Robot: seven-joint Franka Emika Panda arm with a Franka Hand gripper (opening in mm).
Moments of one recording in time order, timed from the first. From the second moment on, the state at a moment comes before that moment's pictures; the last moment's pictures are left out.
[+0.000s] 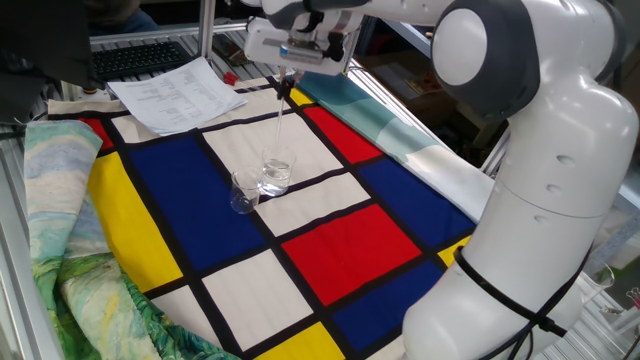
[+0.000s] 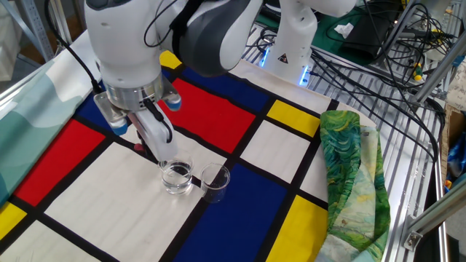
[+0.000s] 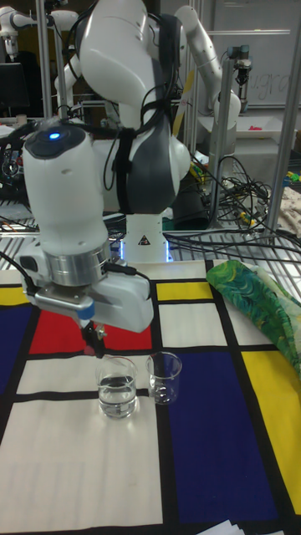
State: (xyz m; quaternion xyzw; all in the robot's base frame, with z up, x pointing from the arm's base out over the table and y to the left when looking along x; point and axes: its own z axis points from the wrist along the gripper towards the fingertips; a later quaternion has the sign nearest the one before) arm 0.617 -0.075 0.267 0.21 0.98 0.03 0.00
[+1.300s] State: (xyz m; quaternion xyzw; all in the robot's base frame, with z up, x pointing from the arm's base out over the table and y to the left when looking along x) arm 0.598 -0.026 0.287 0.26 0.97 0.02 0.00
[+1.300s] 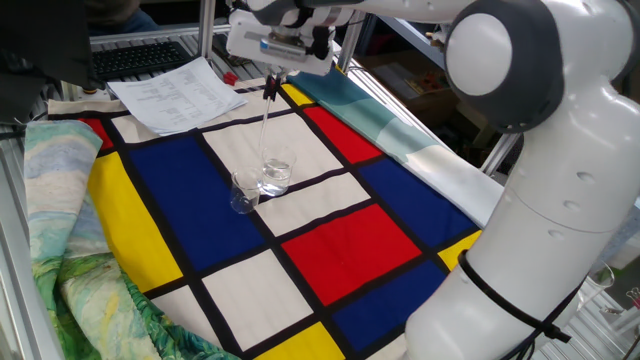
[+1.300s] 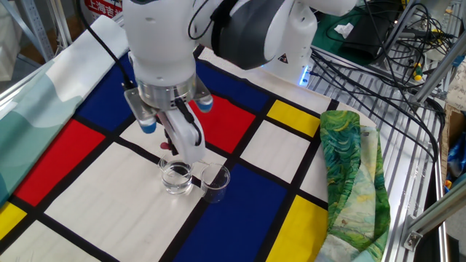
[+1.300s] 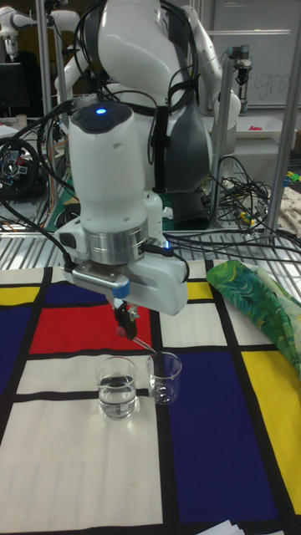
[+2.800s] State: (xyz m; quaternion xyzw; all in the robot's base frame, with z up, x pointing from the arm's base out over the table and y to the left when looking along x) arm 0.567 0.008 0.234 0.27 0.96 0.02 0.07
